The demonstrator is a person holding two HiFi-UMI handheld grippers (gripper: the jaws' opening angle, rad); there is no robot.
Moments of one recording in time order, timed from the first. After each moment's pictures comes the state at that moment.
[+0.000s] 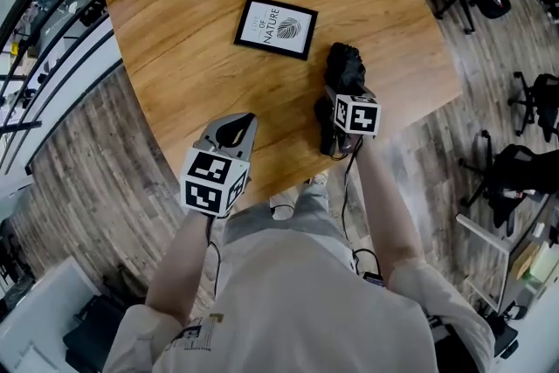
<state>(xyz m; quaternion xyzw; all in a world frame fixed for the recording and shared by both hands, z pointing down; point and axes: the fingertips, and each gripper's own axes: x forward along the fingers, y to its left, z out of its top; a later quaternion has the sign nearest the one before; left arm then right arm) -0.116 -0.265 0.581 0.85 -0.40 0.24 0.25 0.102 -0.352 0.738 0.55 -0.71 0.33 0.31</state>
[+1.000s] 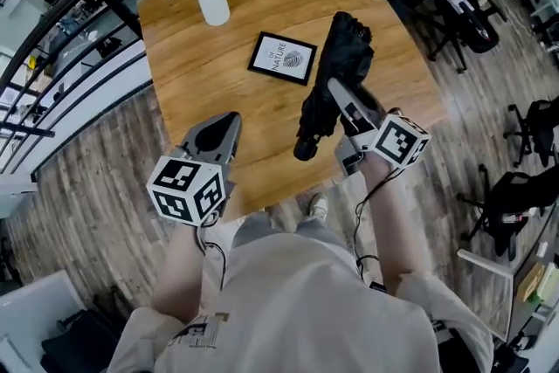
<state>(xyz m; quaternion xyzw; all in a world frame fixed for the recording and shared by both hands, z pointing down) -0.158 -0.230 0.433 0.85 -0.48 0.10 0.21 0.026 -0.312 0.421 0.37 -0.85 0.34 -0.11</state>
